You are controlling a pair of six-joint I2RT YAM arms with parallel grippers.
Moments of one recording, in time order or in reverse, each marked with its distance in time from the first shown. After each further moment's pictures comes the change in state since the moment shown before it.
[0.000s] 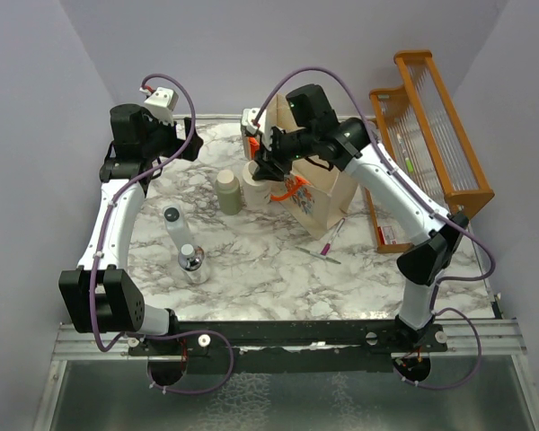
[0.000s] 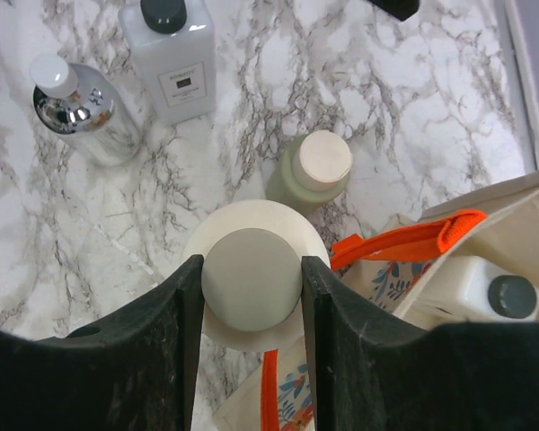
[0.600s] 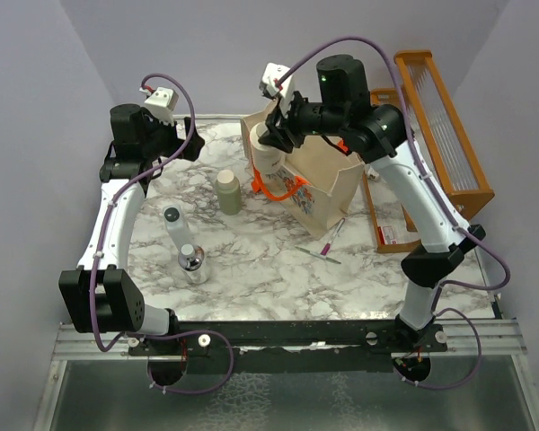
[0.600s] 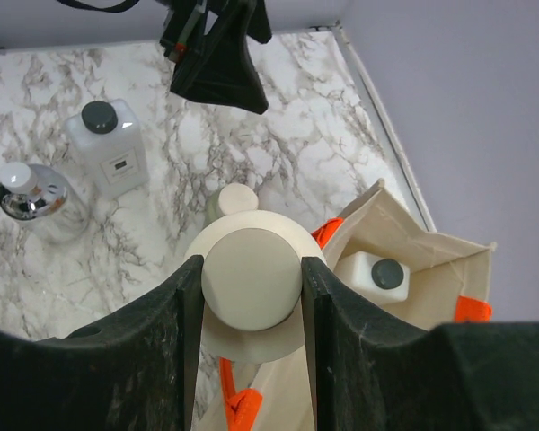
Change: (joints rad) left arm 0.000 0.000 0.000 0.000 0.024 -0.022; right arm -0.012 -0.037 0.257 -0.026 0.146 0.126
